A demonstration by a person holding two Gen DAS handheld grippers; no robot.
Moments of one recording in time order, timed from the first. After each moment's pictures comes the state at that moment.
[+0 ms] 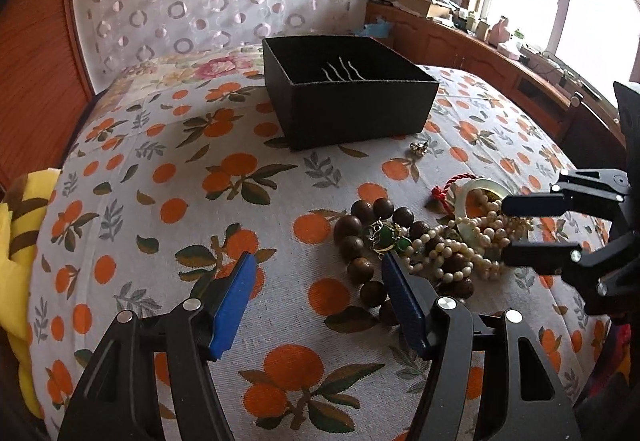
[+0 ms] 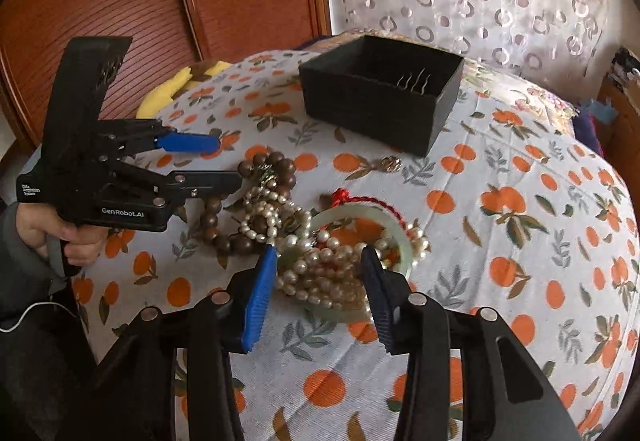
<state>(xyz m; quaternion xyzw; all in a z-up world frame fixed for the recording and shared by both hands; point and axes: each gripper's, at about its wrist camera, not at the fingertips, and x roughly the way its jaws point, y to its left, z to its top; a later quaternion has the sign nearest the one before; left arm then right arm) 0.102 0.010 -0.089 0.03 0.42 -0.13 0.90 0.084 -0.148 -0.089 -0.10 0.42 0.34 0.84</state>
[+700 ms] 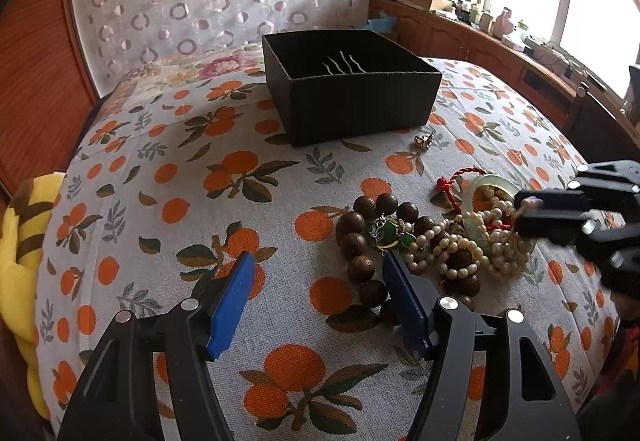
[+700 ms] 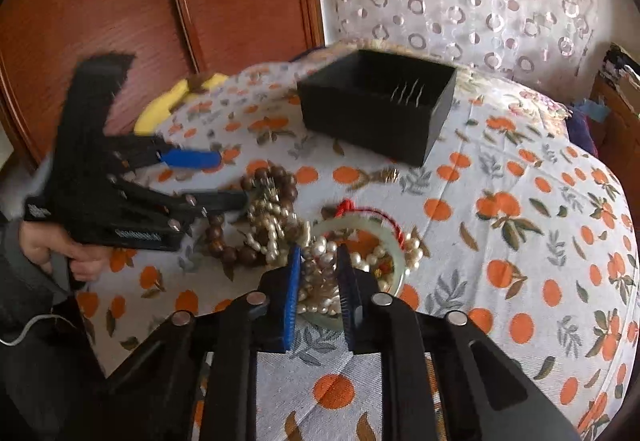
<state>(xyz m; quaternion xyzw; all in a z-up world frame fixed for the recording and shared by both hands) 0.102 0.004 -0.091 0.04 0.42 -0.12 0.90 0.080 -0.153 -0.077 -0.08 0.39 0.33 0.86</state>
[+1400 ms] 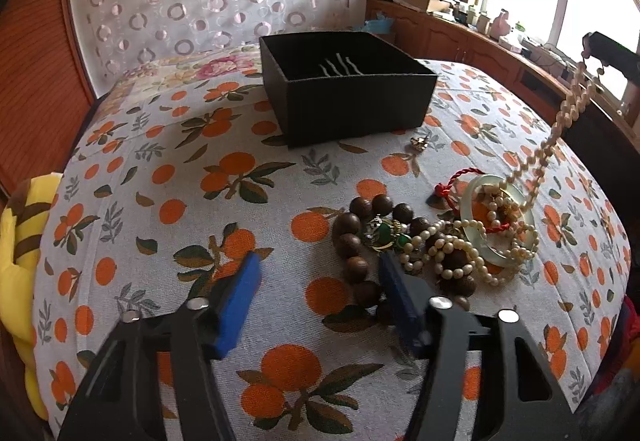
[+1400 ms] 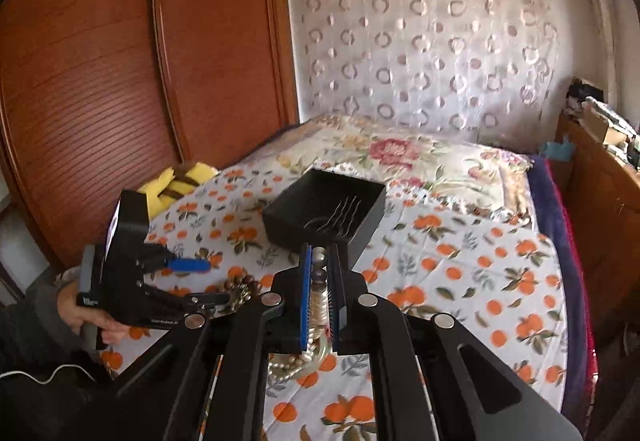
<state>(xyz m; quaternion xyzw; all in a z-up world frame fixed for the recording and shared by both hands) 0.101 0.003 -0.090 0.04 0.42 -0.13 0.90 0.080 -0.207 0.024 -0.05 0.28 0.29 0.91</state>
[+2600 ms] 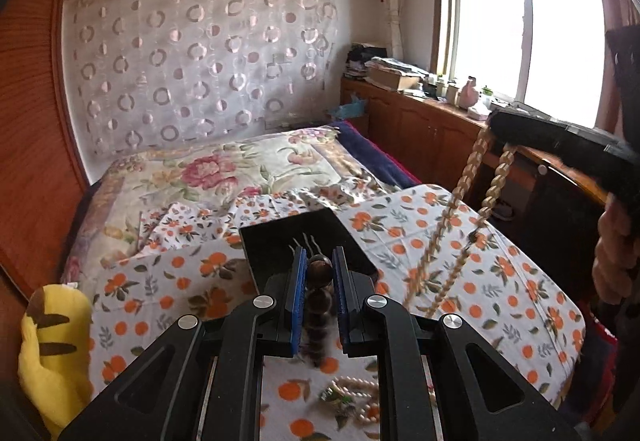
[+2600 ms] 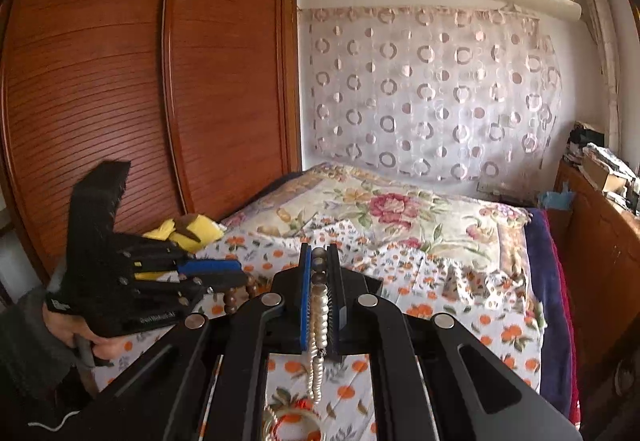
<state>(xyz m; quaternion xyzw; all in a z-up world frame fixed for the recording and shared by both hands) 0.132 -0.017 0.048 0.04 0.29 -0.16 0.94 0.112 -0.186 0.105 -0.05 0.20 0.30 0.93</state>
